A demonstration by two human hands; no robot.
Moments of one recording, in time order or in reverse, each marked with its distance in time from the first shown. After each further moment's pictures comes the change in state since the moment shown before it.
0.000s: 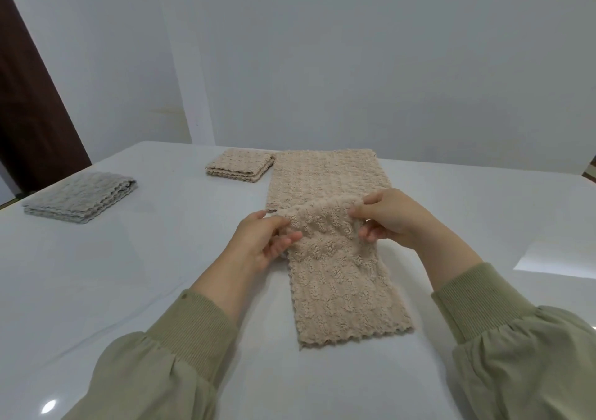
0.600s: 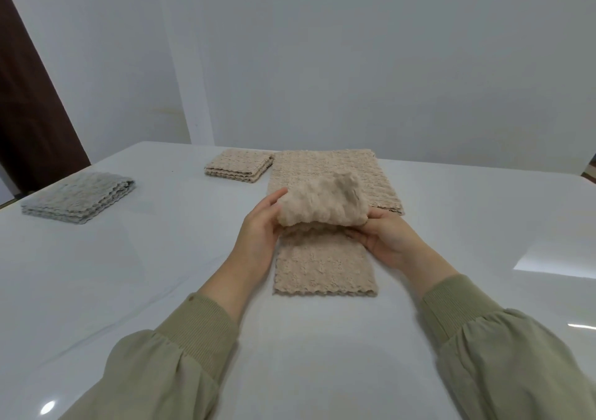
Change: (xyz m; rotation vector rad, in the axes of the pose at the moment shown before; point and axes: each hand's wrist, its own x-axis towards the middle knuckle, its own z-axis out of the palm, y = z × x) left_hand 0.003 -0.012 -0.001 0.032 -0.261 0.372; right_hand 0.024 0.052 0.013 0.675 -0.067 -0.046
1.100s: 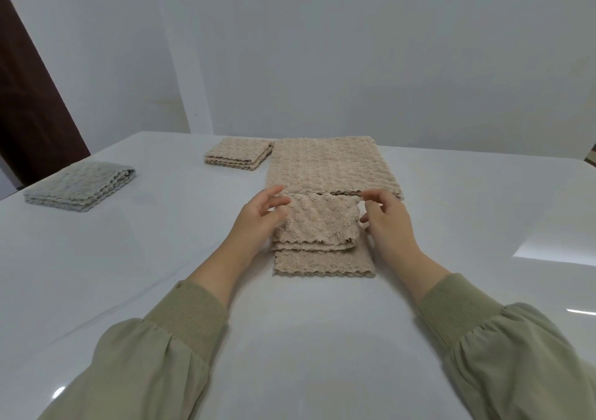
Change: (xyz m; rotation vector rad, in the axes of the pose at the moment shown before) left_hand -0.005 -0.003 -0.018 0.516 -0.022 0.015; right_hand -0.028 0.015 0.015 -0.587 0.447 -0.356
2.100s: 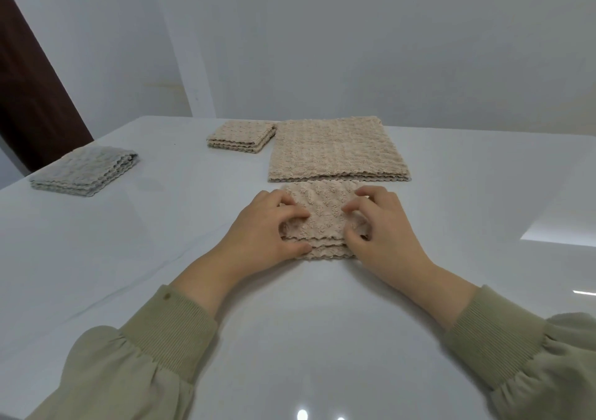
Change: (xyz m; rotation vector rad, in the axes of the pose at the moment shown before) left_hand -0.033 0.001 -0.007 0.915 -0.170 0.351; right_hand -0.051 0.002 -0.005 -0.574 -0.189 -0.510
